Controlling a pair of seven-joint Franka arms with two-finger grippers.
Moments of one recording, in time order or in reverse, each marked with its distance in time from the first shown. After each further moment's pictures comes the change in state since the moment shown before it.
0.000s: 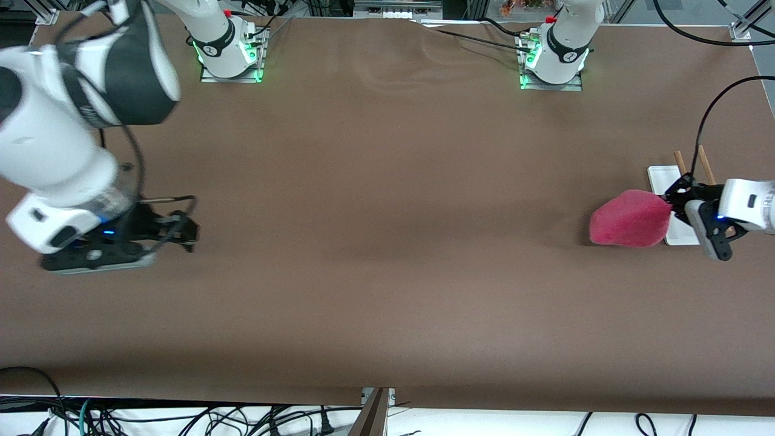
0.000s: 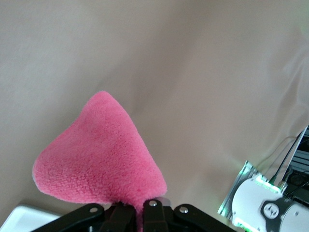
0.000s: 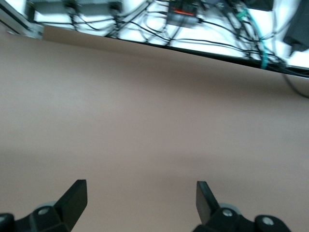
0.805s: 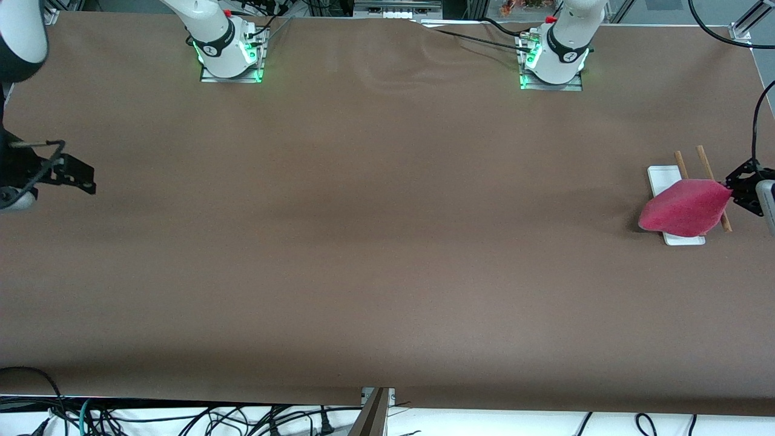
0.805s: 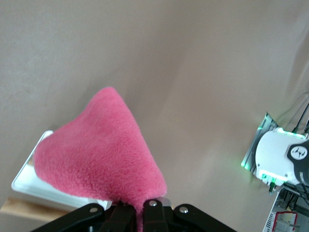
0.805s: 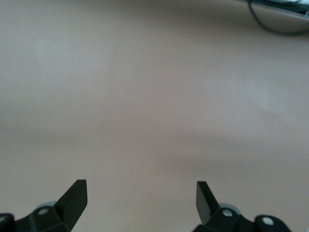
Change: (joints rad) left arm 0.176 0.033 0.048 0.011 0.082 -0.001 0.274; right arm -0.193 -0.276 -0.002 -0.315 0.001 -0.137 -0.231
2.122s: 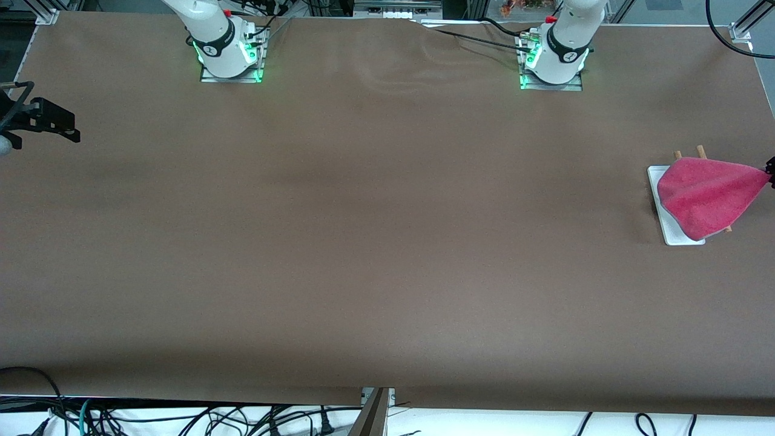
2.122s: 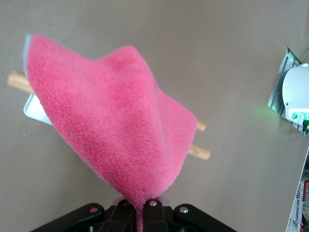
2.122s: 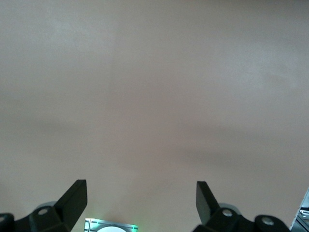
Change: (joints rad) left arm 0.013 0.071 0.246 0.031 0.000 0.086 0.383; right arm -0.094 -0.103 0.079 -0.035 0.004 -0.141 -0.031
